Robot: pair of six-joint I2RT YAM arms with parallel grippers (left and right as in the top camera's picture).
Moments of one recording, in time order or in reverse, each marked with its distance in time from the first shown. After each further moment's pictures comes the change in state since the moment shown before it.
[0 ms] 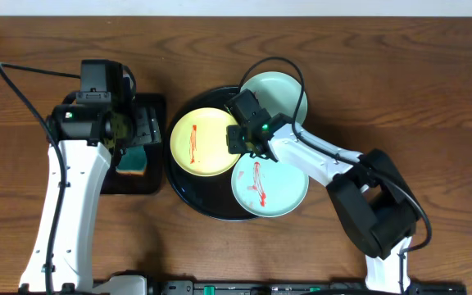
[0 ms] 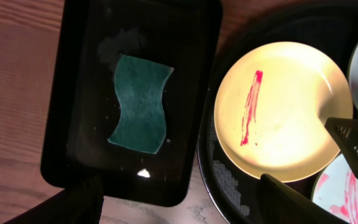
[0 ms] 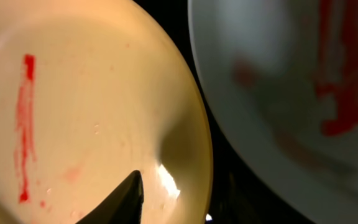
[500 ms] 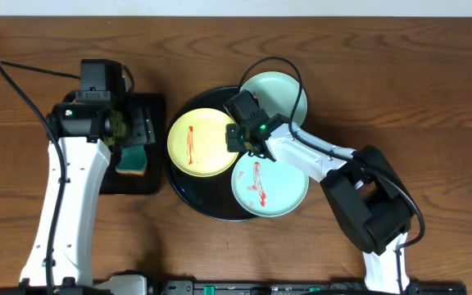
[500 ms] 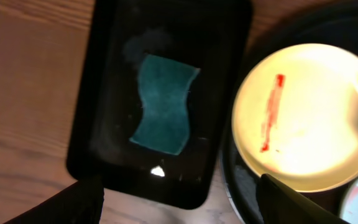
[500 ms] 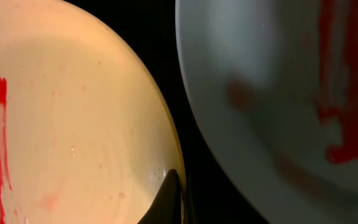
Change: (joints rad) left arm 0.019 0.021 0.000 -0.008 -0.090 0.000; right arm -0.001 0.035 0.007 0.044 0.026 0.014
